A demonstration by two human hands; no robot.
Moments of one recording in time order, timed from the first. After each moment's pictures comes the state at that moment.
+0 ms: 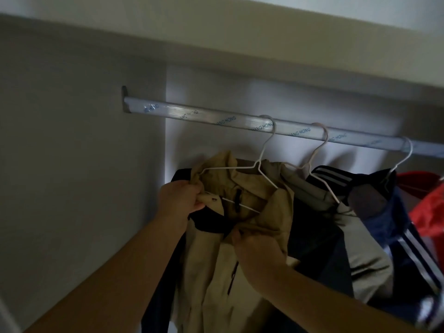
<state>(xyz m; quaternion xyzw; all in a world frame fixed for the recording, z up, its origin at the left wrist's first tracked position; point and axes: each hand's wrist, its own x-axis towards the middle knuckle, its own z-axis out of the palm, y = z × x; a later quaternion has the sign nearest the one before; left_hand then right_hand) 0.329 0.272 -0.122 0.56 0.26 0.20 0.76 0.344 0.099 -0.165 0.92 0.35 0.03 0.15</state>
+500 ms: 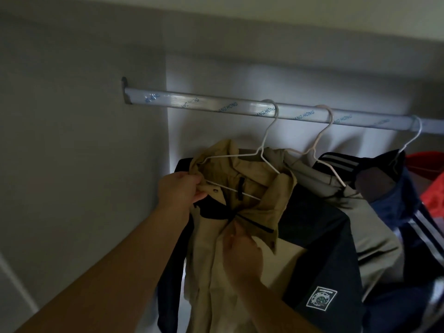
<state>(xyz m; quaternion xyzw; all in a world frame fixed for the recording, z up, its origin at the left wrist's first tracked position) 0.317 0.270 -0.121 0.52 0.25 0.23 0.78 0.331 0.141 -0.243 0.92 0.10 0.06 -0.37</state>
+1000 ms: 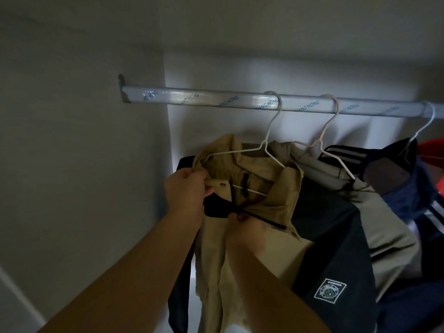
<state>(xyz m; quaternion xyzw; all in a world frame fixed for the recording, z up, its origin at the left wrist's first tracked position) 0.321 0.258 -0.126 0.51 0.24 0.29 0.77 0.348 0.169 -0.211 0.85 -0.12 0.02 -0.51</state>
